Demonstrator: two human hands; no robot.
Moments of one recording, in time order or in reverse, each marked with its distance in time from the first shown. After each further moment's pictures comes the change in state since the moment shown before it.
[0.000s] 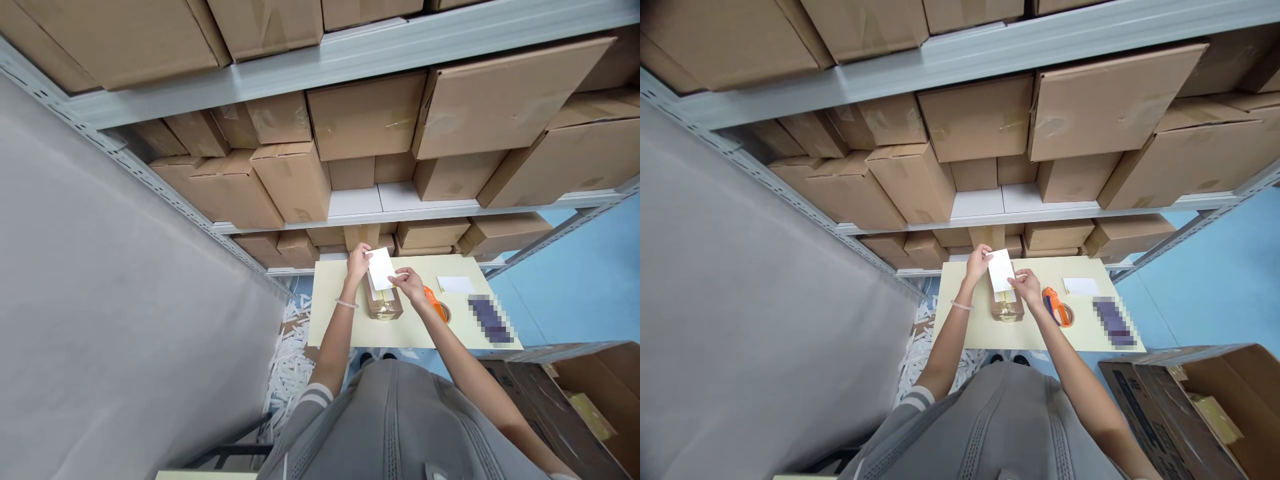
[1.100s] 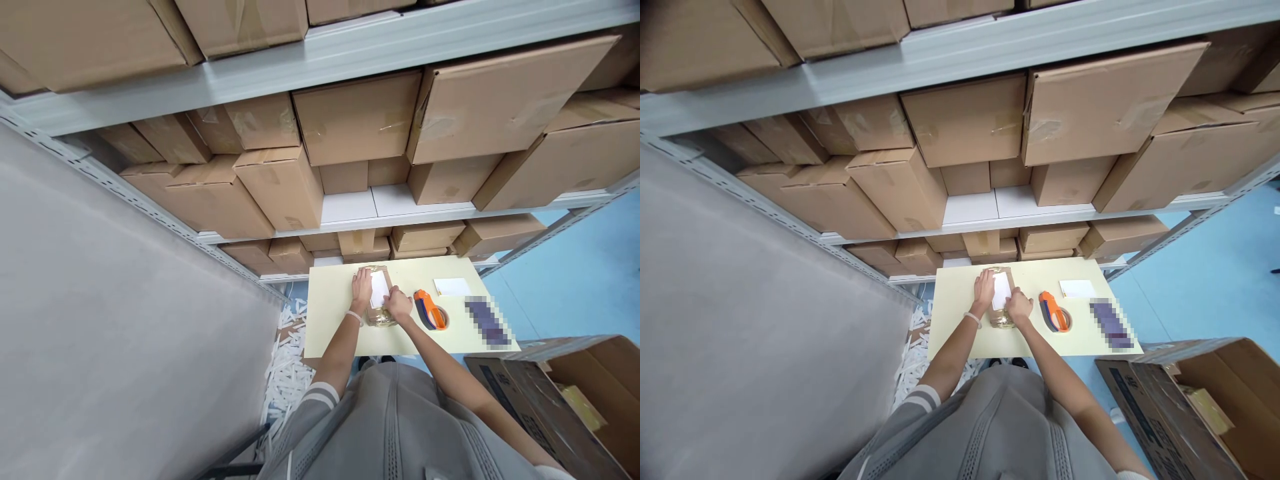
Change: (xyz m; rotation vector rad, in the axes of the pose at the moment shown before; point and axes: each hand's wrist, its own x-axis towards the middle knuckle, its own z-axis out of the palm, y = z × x) left_hand -0.018 -0.072 0.078 0.518 -0.131 0.087; right_hand -0.003 0.038 0.049 -0.779 -0.169 0.200
